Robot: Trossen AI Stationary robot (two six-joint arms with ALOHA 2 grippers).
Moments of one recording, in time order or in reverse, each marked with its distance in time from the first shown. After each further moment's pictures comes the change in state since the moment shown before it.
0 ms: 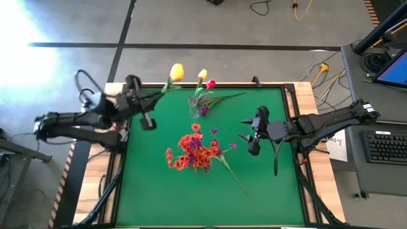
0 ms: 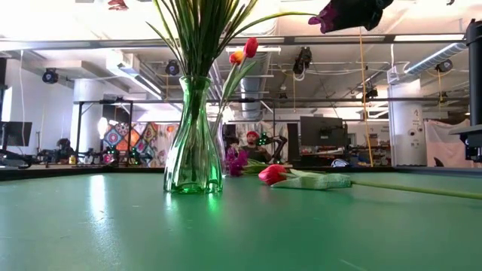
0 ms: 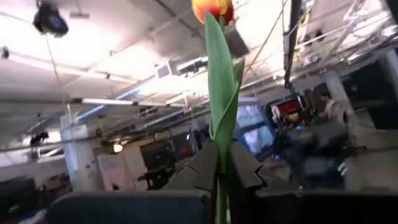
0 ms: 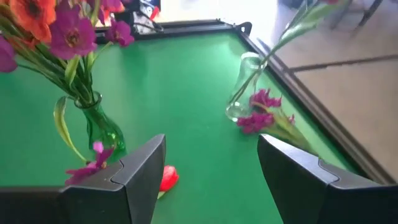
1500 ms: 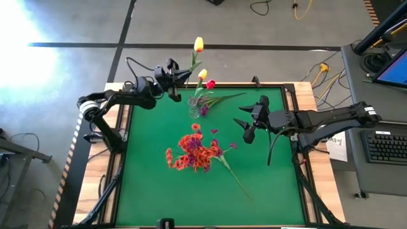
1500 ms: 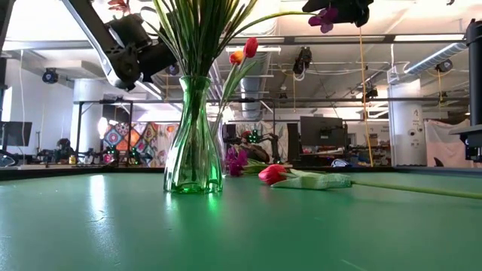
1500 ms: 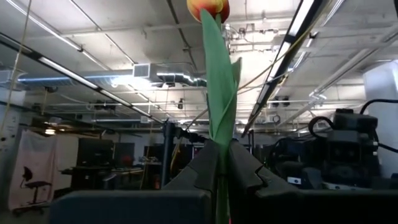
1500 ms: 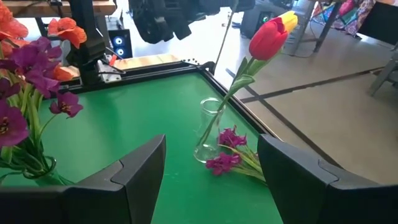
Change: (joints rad) left arm 0.593 0.841 -0.008 1.048 0.613 -0.742; right arm -0.114 0.000 0.000 0.181 0.051 -0.086
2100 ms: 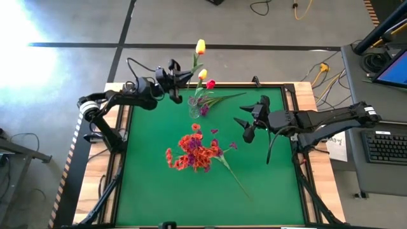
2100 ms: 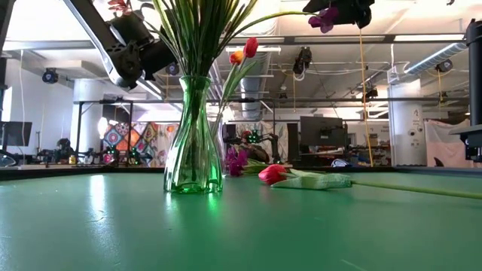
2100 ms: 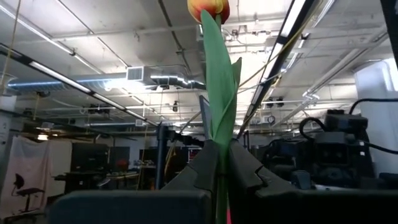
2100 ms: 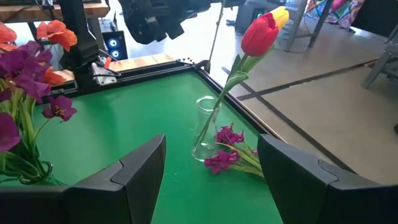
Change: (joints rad) left arm -0.030 0.000 0.012 0.000 0.001 0.027; right arm 0.000 0.000 0.000 -0.009 0.026 0.045
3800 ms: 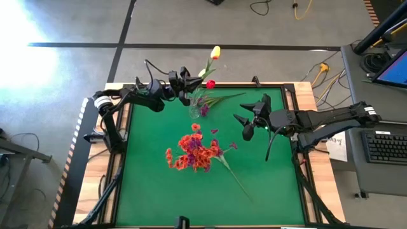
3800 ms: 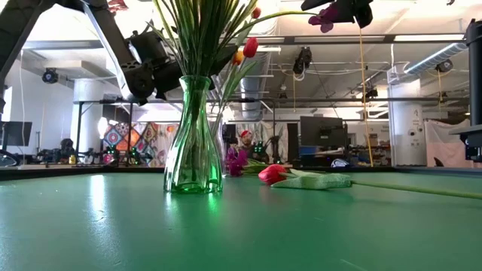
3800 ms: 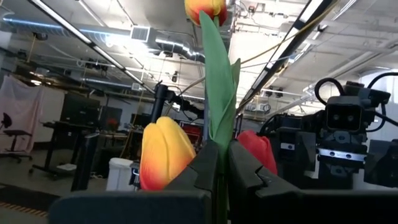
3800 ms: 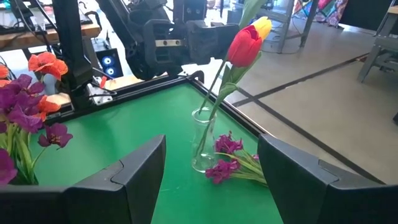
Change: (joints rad) left arm -0.033 0.184 0.045 0.000 -0.027 -0.119; right arm 0.000 0.000 0.000 0.044 0.042 0.057
